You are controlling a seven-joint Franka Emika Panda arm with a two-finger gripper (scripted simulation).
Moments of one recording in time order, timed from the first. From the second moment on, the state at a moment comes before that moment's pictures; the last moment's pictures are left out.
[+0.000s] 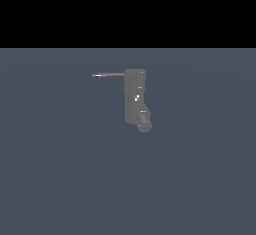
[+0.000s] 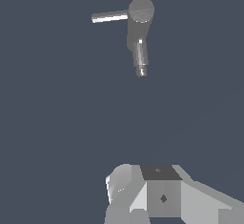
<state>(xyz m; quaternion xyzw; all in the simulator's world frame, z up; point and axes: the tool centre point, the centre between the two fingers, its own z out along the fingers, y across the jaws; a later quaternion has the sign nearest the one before) -0.263 -0.001 0.496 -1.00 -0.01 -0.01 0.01</state>
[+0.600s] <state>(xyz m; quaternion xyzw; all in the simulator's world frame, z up) -0.257 0.010 0.486 -1.00 0.01 -0.01 0.01</state>
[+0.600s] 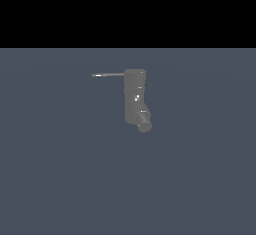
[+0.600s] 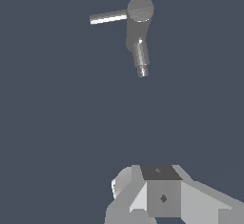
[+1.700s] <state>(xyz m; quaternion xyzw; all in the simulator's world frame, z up) -0.182 0.090 0.406 -0.98 0.21 -0.01 0.01</state>
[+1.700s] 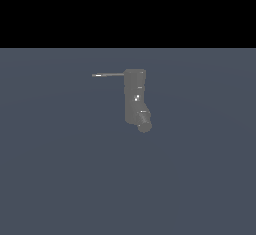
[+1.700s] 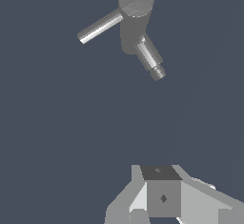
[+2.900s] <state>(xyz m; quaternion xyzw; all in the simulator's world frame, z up) -0.058 0.139 0.309 -0.90 0.43 0.00 0.01</state>
